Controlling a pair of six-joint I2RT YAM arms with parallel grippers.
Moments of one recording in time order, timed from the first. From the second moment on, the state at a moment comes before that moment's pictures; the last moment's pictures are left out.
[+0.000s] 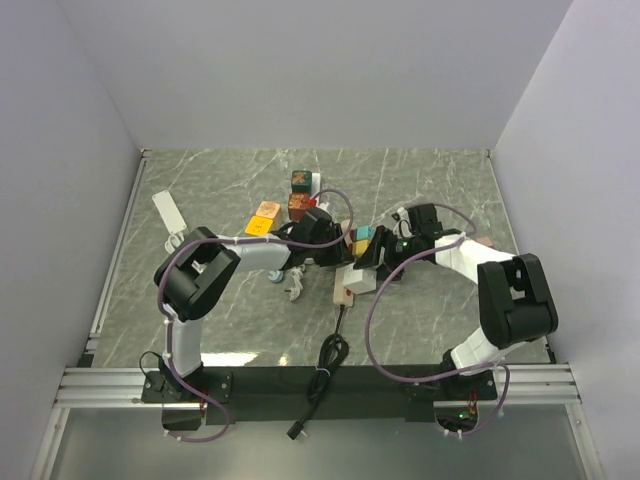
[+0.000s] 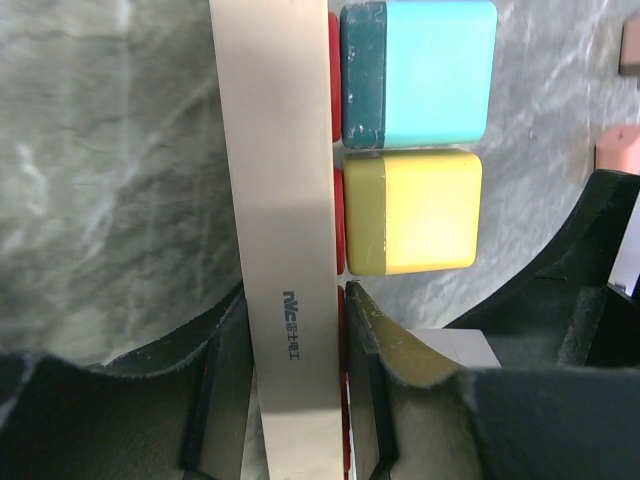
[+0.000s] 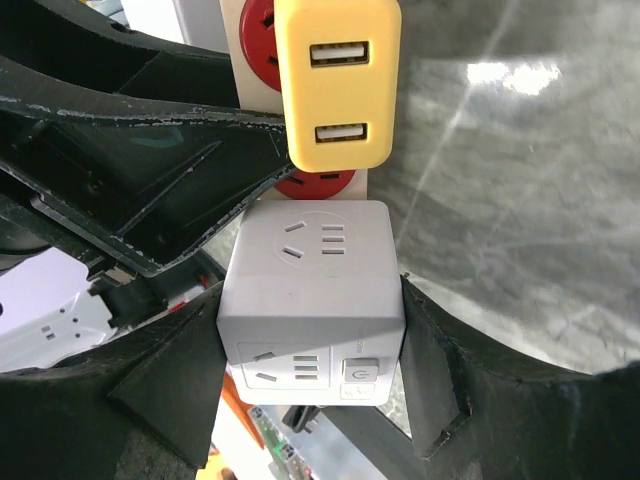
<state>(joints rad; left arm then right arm) -0.75 1.95 1.15 0.07 0.16 -0.83 0.21 1.56 0.80 -0.30 -0.69 0.63</state>
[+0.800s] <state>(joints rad) -0.83 1.96 1.17 0.09 0.21 -0.89 0.16 1.13 0.54 -0.32 -0.58 0.69</state>
